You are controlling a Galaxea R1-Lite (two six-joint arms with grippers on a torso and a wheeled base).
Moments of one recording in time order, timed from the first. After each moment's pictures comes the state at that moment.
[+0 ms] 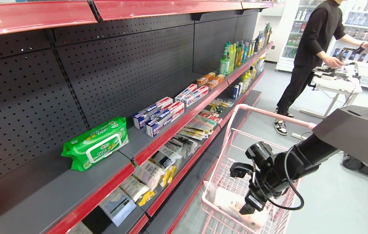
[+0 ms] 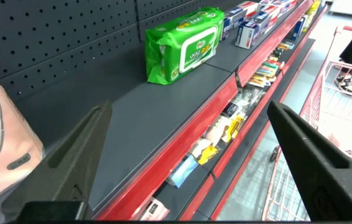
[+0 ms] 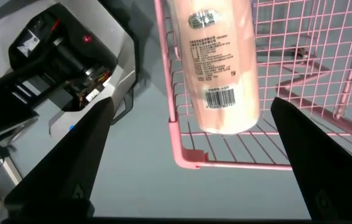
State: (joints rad) left arm 0.00 0.00 0.00 0.00 0.00 0.01; right arm 0.34 2.25 -0.99 0.04 0.09 -0.52
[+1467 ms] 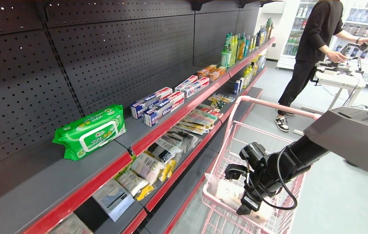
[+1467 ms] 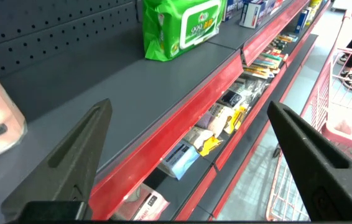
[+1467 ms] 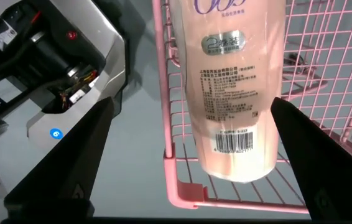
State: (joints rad) left arm 0.00 0.00 0.00 0.00 0.00 0.01; right arm 0.38 2.28 -1.03 0.05 0.06 -0.55
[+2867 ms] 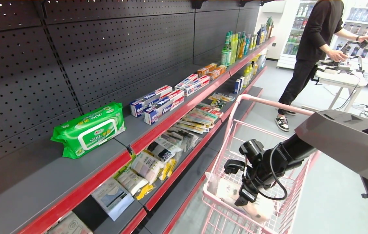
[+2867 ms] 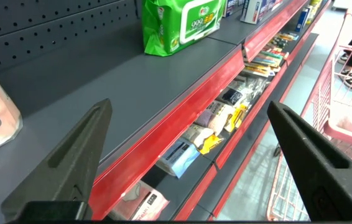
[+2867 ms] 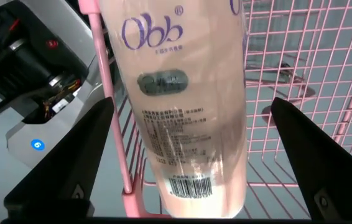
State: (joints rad) left arm 0.00 0.00 0.00 0.00 0.00 0.01; right arm 0.32 2.38 -1.16 0.05 0.07 -0.62
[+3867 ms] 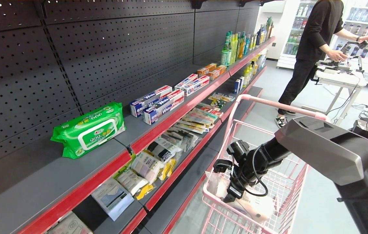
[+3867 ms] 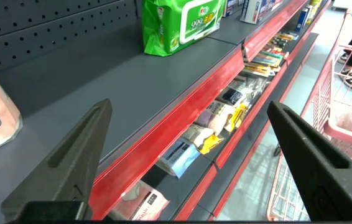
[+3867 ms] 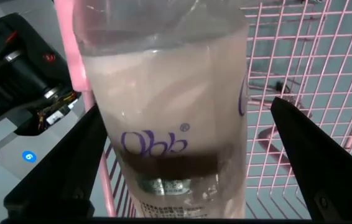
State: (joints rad) left arm 0.00 0.00 0.00 0.00 0.00 0.01; right arm 0.36 2.53 -1.36 0.10 0.09 -0.62
